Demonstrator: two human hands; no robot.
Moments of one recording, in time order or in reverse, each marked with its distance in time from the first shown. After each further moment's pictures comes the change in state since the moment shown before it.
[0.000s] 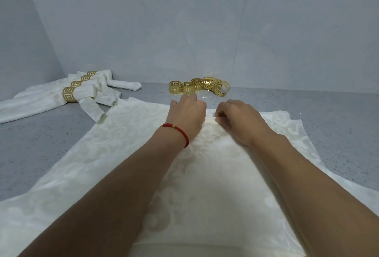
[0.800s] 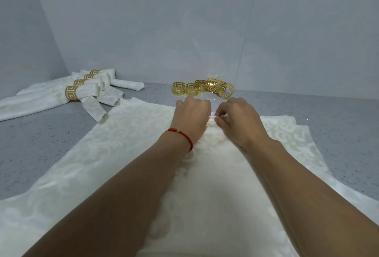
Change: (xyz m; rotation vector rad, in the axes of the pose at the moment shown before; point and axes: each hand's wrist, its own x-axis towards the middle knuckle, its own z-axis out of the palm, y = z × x) left_hand 0.009 0.000 0.009 -0.089 0.057 -0.028; right_hand 0.013 -0.003 0.016 0.049 0.140 0.063
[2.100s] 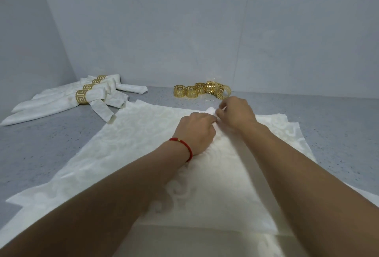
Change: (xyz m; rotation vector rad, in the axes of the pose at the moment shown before) left_hand -0.034 0.009 0.002 -0.145 -0.131 0.084; right_hand 0.022 -0.013 -0.010 0.050 -0.168 0.383
